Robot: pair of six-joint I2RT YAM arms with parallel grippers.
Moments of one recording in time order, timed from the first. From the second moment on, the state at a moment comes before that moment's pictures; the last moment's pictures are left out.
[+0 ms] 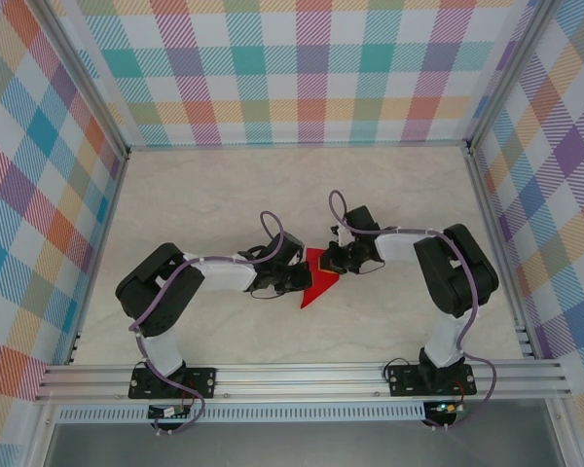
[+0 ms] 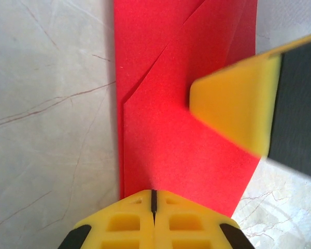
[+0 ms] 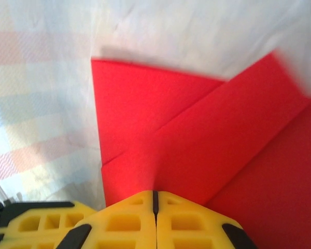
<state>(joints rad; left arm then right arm) -0.79 1.79 0.88 -0.04 0.25 -0.86 0.45 1.83 0.92 -0.19 -0.59 0.59</state>
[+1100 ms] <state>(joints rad) -0.79 1.79 0.87 -0.04 0.24 -0.86 0.45 1.67 0.87 -0.19 -0.53 0.65</state>
